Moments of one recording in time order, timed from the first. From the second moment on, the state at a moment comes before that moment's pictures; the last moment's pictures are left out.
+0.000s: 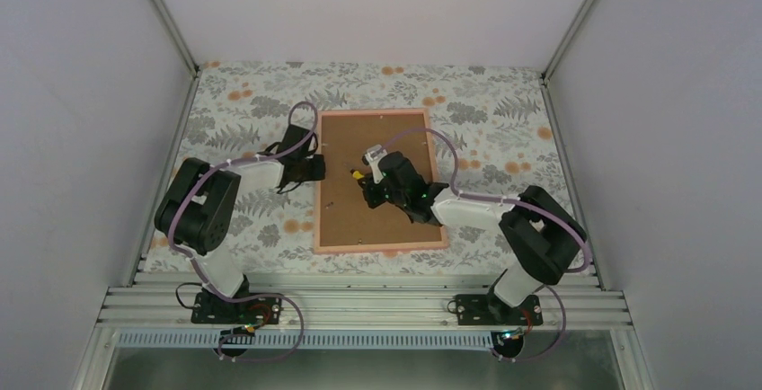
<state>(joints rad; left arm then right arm) -0.38 1.74 0.88 -0.12 0.05 -0.42 0.84 1.60 0.80 0.17 0.00 0.28</state>
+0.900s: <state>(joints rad) -0.42 1.61 0.70 -0.02 0.06 -0.48 0.84 1.84 0.97 0.21 -0.07 0.25</state>
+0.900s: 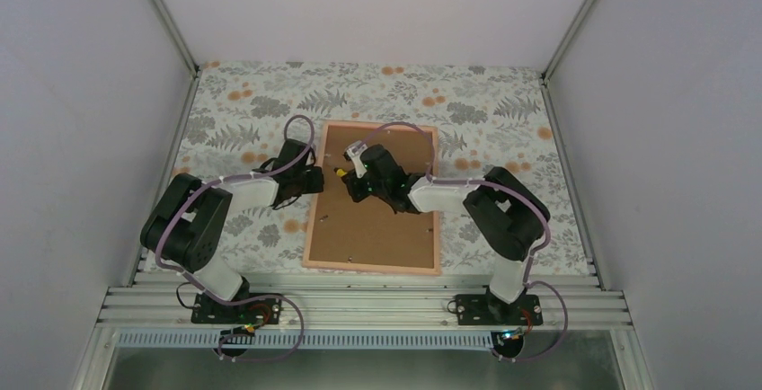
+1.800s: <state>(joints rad) -0.43 1.61 0.68 0.02 0.05 -0.51 0.81 1.90 1.02 0.25 -0.07 0.33</state>
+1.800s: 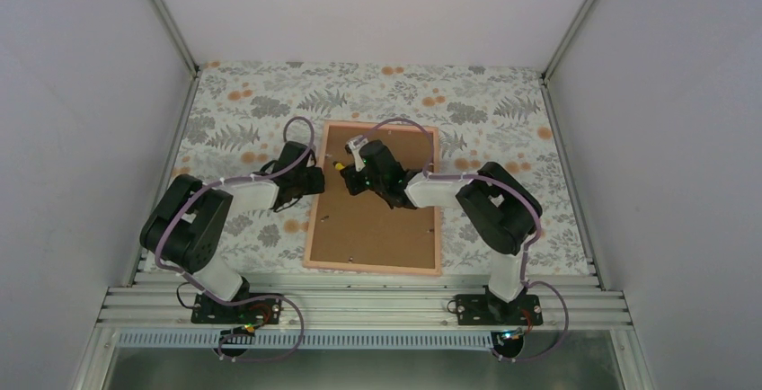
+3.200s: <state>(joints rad) -0.44 1.56 0.57 0.14 0.10 -0.68 0.82 1.83 0.93 0.36 -0.07 0.41</state>
